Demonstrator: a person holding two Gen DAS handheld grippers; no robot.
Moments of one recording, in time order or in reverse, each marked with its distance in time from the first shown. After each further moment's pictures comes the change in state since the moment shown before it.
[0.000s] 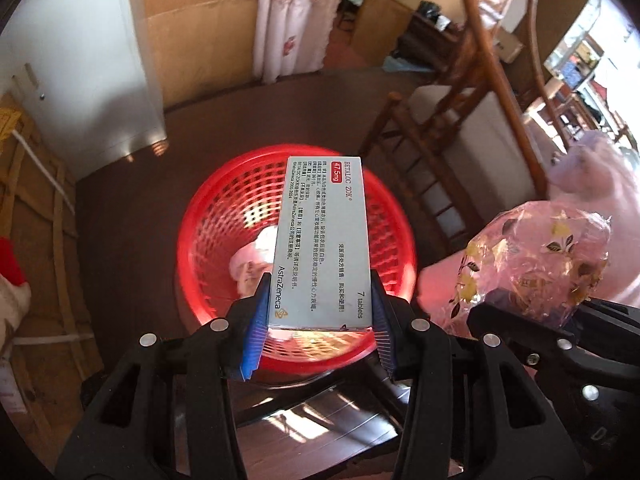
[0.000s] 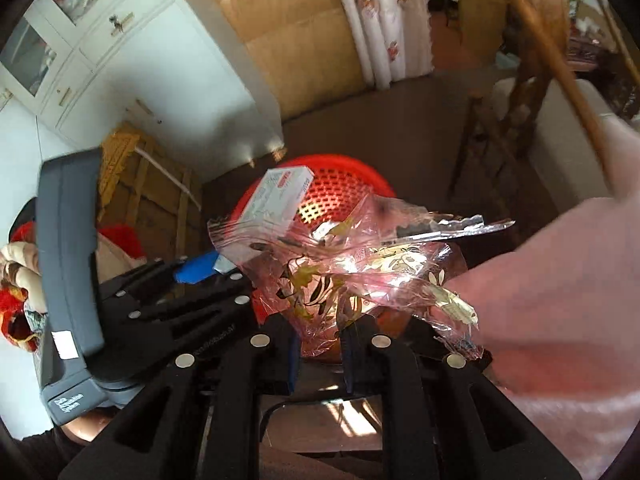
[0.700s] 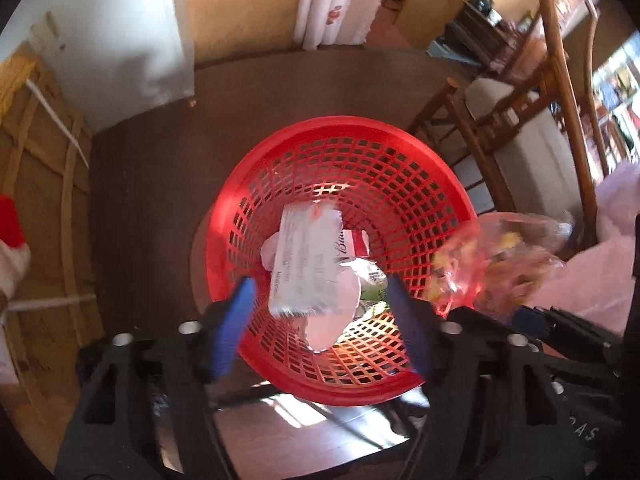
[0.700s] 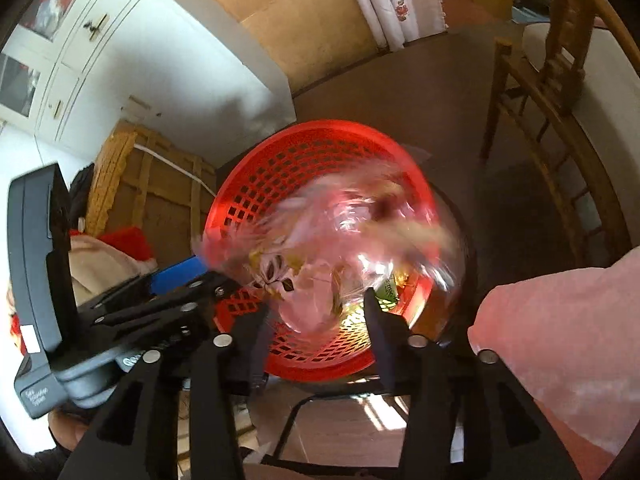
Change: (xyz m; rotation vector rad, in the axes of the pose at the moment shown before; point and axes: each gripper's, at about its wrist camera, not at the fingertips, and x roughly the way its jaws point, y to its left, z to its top) left arm 0.031 0.042 0.009 -0.142 0.099 0.051; right arm 0.073 -0.033 0.011 0.088 0.080 0.138
